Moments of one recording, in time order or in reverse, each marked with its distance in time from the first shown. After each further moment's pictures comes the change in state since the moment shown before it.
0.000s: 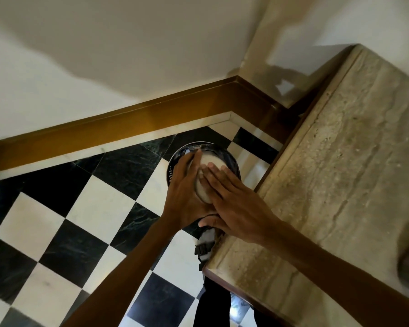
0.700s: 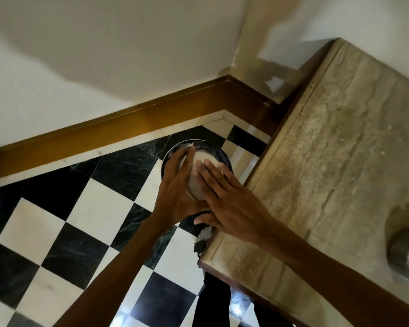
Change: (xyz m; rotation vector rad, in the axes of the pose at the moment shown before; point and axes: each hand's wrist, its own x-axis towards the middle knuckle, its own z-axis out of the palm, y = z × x) left_hand -0.002 0.007 -0.012 0.113 0.007 0.093; right_hand -0.015 -0.004 -0.002 -0.019 0.017 0.022
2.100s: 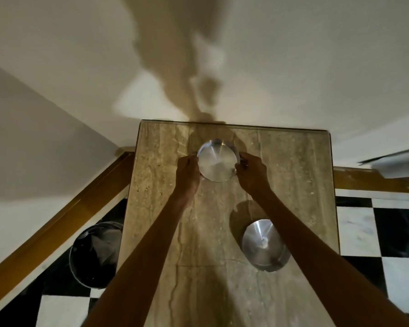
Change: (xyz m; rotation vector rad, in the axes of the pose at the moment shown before) left_hand 0.167 0.377 0.164 -0.700 -0.209 -0.458; right_hand -0.260 0.288 -0.051 1.002 0.727 1.231
